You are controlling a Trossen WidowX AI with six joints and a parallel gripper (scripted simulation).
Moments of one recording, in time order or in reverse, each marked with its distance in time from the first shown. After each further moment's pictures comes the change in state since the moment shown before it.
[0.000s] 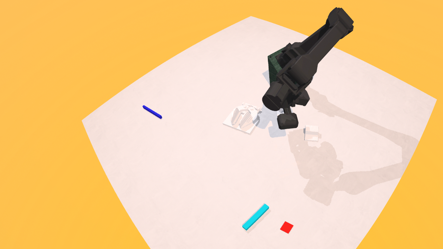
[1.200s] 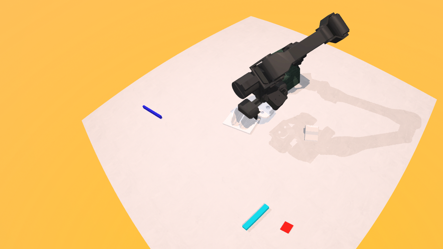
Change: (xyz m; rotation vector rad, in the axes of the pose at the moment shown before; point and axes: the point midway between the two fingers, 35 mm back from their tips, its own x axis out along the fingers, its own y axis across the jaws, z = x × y) arm 0.004 0.043 -0.060 0.883 -0.005 0.018
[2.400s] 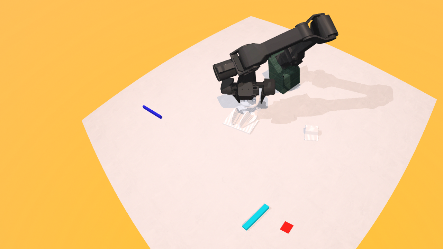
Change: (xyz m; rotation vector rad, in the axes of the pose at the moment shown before) arm 0.001 0.001 -0.069 0.884 -0.047 0.018
